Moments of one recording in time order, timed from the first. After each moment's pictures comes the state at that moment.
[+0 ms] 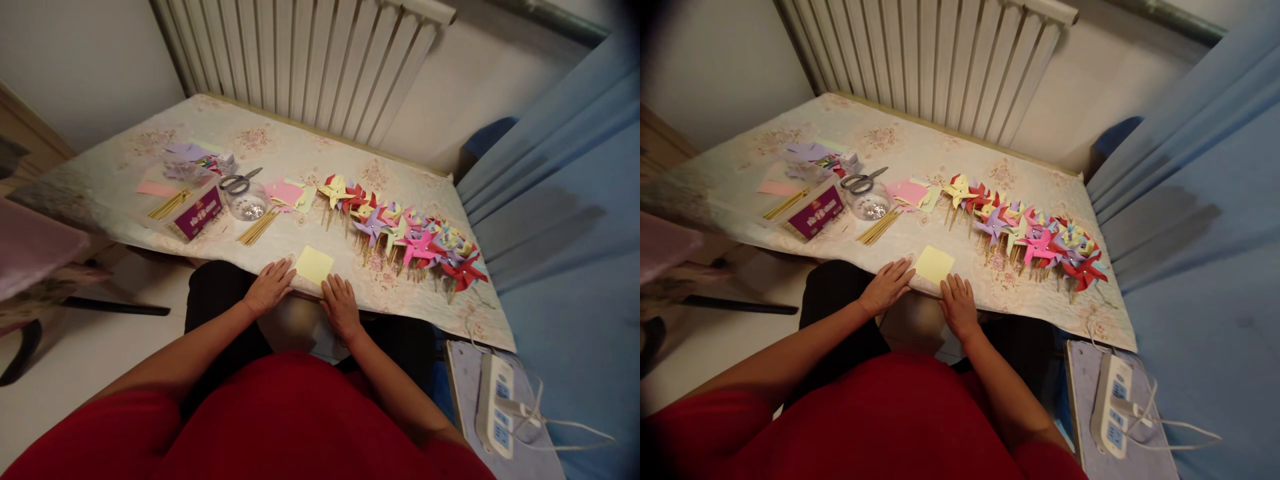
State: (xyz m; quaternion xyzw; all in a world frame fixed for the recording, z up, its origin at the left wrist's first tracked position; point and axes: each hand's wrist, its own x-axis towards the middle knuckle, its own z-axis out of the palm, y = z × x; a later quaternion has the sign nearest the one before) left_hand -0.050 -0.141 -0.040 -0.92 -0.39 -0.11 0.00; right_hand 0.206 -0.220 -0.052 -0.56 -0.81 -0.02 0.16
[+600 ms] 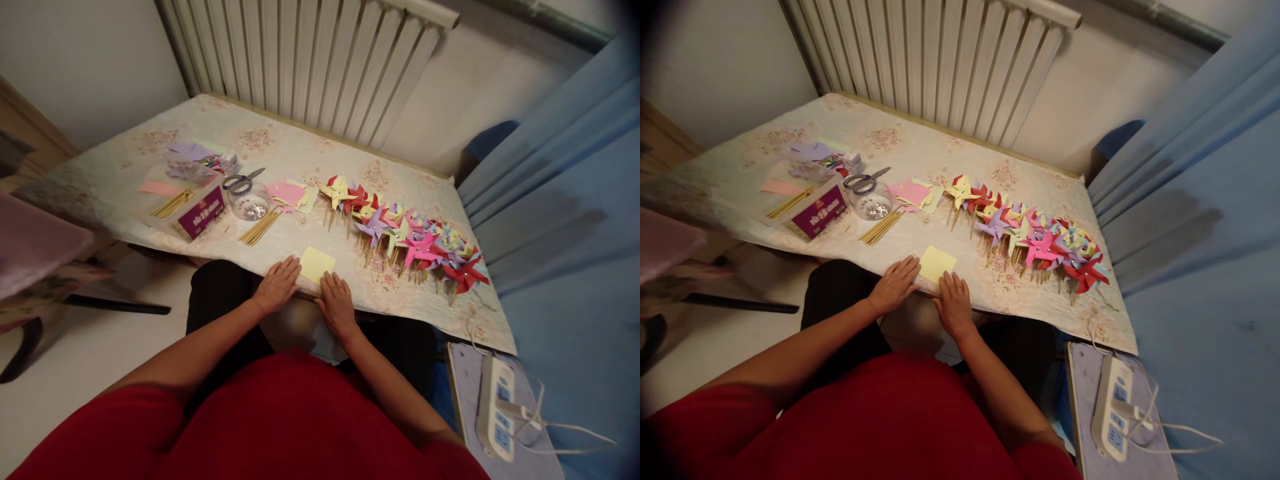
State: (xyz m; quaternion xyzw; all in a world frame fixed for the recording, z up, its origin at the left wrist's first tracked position) left_hand -0.031 -0.141 -0.036 -0.90 -0.40 -0.14 -0.01; right_hand 0.187 -0.215 -0.042 -0.58 -0.79 0.00 0.17
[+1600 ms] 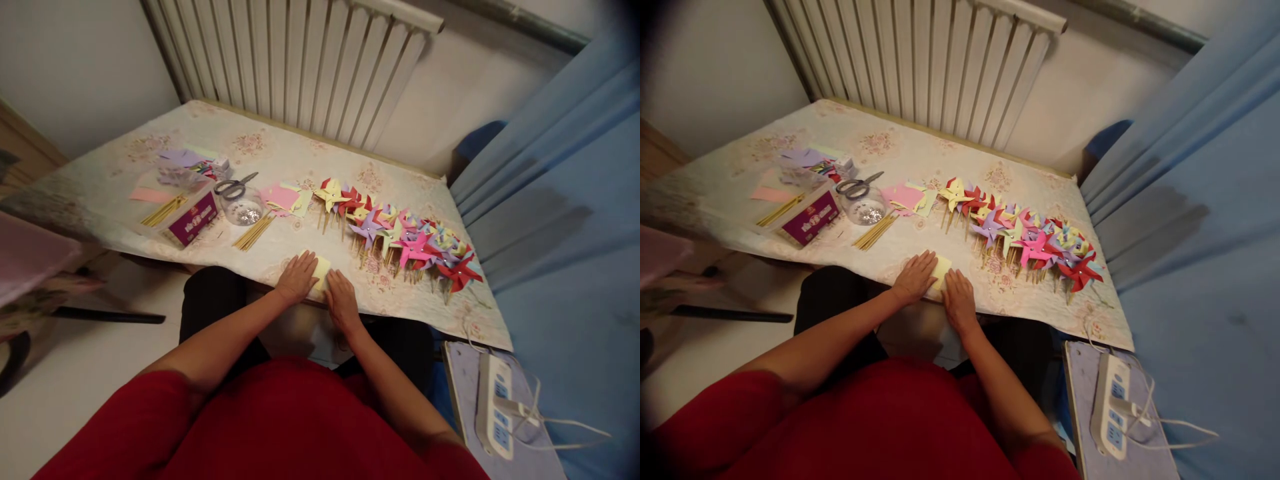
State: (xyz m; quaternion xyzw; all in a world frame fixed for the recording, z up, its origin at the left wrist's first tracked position) left_hand 0.033 -0.118 -0.022 -0.90 -0.41 -0.15 -0.02; right_hand 0.209 -0.199 -0.040 -0.60 -0.77 0.02 0.23
